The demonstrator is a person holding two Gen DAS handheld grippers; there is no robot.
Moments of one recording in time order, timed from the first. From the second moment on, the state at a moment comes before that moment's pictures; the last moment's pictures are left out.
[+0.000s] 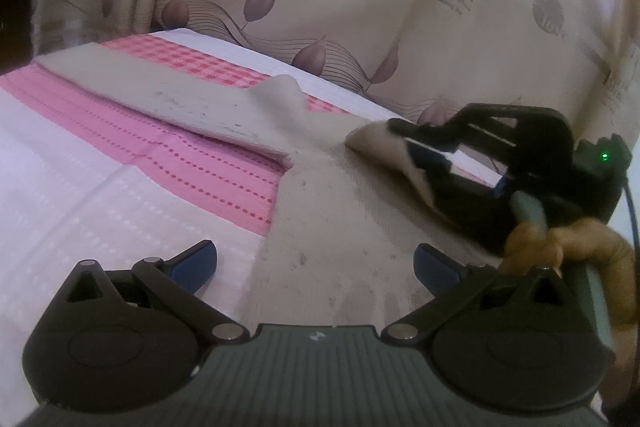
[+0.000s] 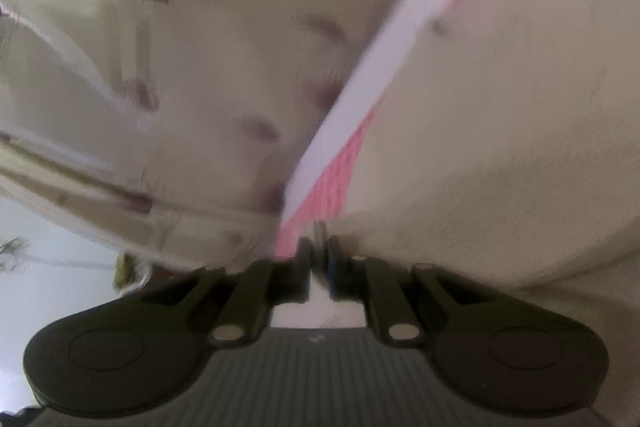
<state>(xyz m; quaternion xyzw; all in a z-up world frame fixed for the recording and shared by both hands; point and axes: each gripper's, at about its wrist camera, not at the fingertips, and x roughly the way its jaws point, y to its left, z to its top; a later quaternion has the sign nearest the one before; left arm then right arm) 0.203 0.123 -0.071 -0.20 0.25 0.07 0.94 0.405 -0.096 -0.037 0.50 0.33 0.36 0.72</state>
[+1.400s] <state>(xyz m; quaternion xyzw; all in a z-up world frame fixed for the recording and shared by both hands) 0.259 0.568 -0.116 -0.59 0.34 0.09 0.72 0.238 -0.217 -0.030 0.17 0.25 0.22 0.93</state>
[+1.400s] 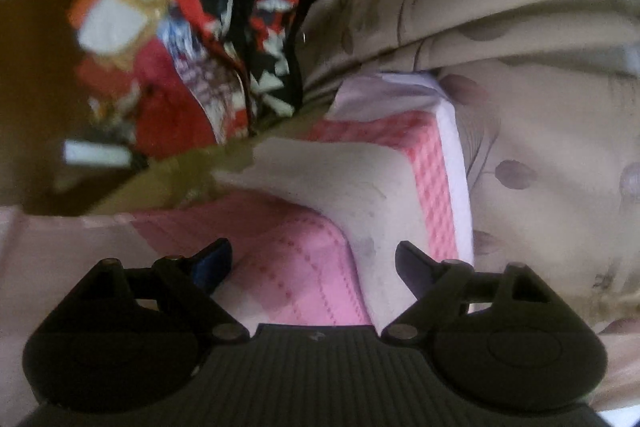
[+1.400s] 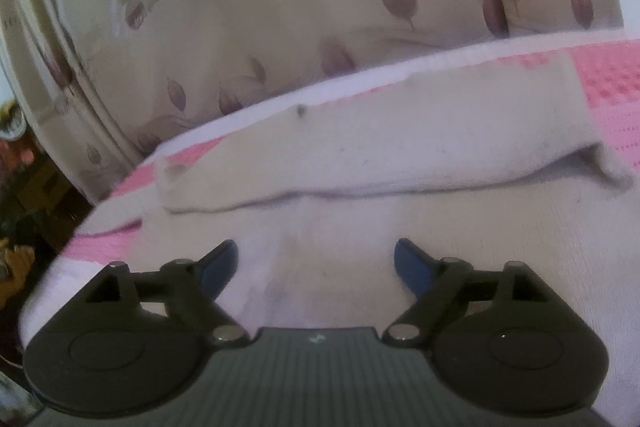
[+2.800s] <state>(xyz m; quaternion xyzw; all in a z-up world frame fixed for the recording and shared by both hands) 0.390 -0.044 0.038 -0.21 0.31 -0.23 0.90 0.229 -0.316 -0.070 0.46 0.14 0.23 0.85</state>
